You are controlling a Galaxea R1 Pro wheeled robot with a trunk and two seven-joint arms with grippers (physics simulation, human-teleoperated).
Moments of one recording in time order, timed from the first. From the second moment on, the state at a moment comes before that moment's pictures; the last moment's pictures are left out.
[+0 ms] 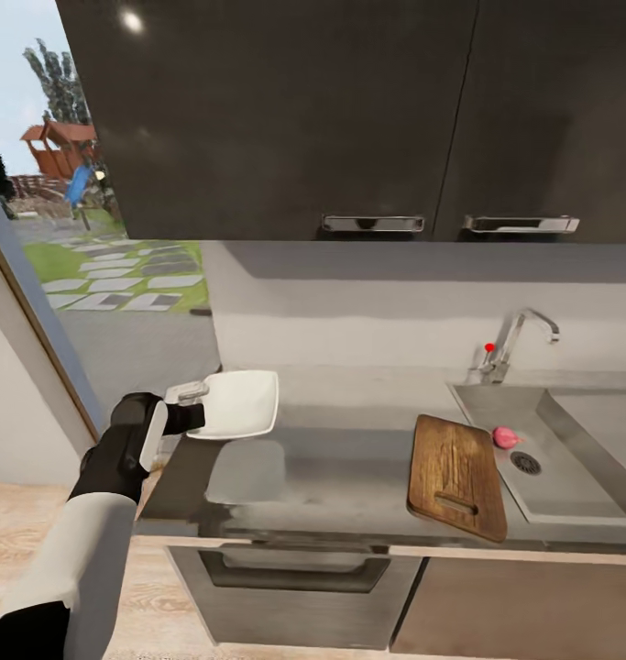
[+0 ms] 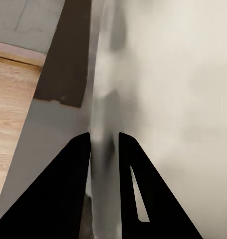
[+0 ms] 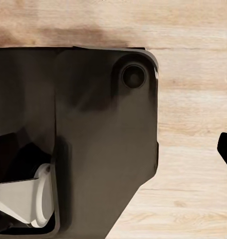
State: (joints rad) left arm -0.85 0.01 0.20 -1.00 0.03 0.97 -0.01; right arm 0.00 0.02 0.01 -0.02 -0.01 -0.33 0.01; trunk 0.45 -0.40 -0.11
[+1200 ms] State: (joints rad) left arm -0.85 0.01 0.17 -0.97 0.03 0.97 -0.02; right arm 0.00 0.01 -0.06 -0.02 -0.01 -0.33 0.07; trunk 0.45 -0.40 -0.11
